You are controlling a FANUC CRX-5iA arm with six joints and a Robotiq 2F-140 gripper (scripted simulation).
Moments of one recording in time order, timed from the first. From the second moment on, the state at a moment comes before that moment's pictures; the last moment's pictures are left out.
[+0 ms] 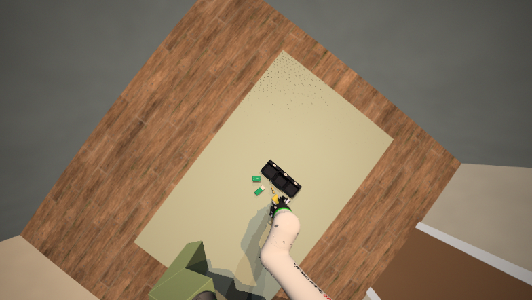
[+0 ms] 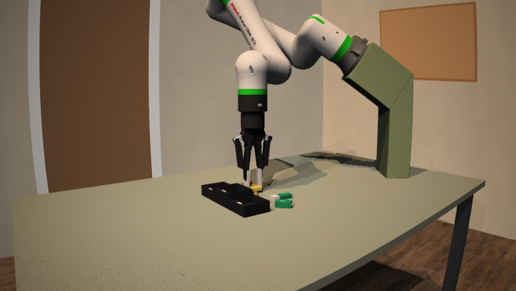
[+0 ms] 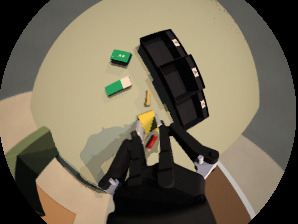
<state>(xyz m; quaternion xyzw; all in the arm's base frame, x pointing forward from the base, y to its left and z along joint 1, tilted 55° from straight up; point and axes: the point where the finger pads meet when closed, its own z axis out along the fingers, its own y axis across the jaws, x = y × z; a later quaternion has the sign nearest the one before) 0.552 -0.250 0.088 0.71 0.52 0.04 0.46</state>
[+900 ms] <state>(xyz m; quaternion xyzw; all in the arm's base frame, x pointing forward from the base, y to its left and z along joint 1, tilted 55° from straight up) 0.524 -0.219 0.117 0.71 0.52 0.04 0.46</state>
